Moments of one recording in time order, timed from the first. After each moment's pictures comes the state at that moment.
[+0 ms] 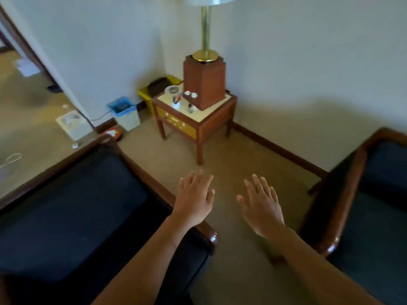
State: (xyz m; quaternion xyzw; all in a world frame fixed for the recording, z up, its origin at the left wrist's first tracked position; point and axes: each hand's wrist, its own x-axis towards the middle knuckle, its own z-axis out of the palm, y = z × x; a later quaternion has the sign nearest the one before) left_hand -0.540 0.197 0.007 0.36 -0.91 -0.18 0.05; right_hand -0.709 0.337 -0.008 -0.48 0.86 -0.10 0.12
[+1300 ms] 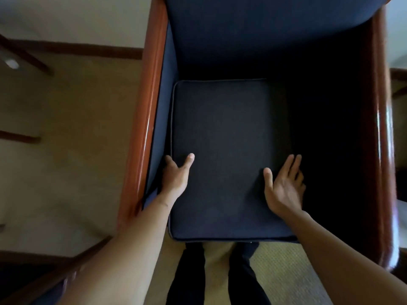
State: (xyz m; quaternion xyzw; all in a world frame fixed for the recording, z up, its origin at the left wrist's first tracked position) left_hand -1.092 0.554 -0.345 0.50 -0.70 -0.48 -0.14; right_hand -1.153 0.838 -0.350 0.06 0.97 -0.09 0.21
